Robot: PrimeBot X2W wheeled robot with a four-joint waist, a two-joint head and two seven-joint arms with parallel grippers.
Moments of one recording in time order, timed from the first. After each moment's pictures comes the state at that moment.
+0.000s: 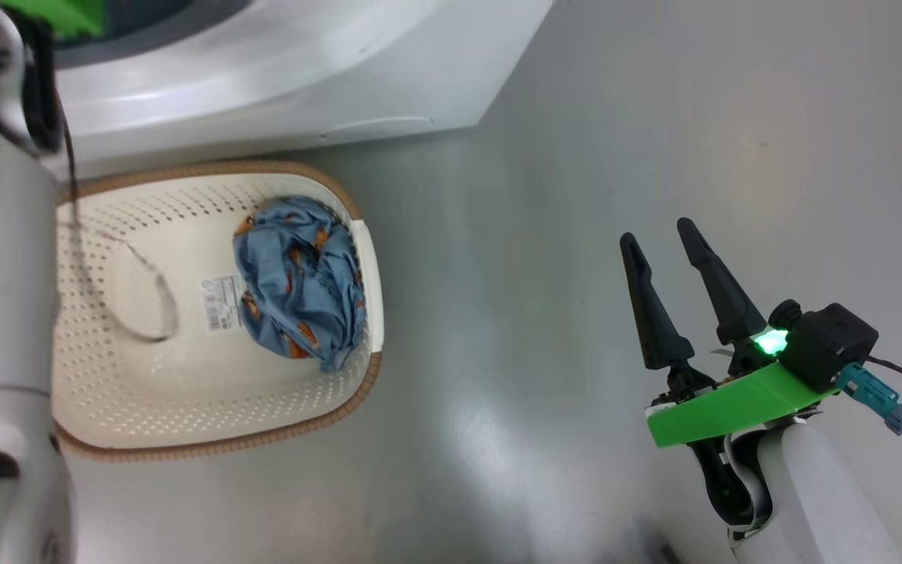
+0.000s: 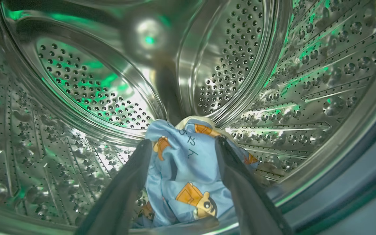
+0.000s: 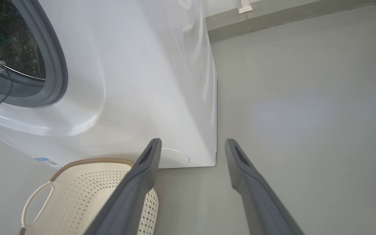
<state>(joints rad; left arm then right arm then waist) -1.29 0.14 -0.11 0.88 -0.19 -0.05 -0.25 -0.33 -0.06 0.14 0.13 0.35 0.13 -0.25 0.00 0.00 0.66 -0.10</state>
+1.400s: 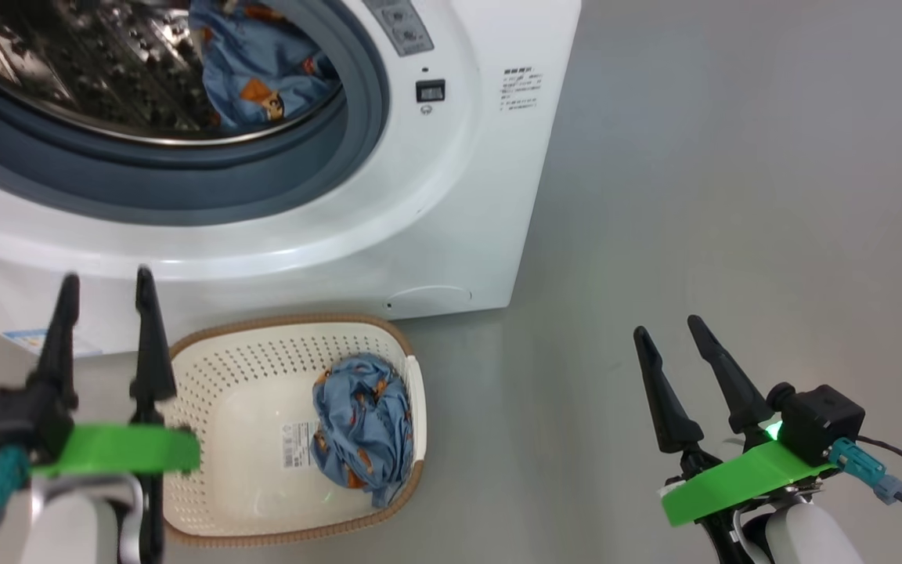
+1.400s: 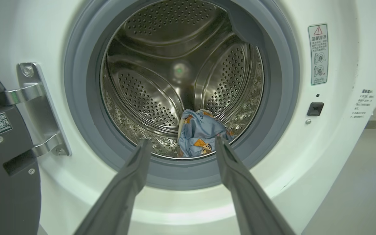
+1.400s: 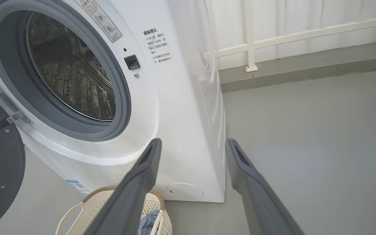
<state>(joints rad) -0.30 0.09 0.00 0.19 -0.20 -0.03 -0.25 -0.18 -0.06 0.11 0.17 0.32 0.13 -0.25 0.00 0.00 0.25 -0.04</state>
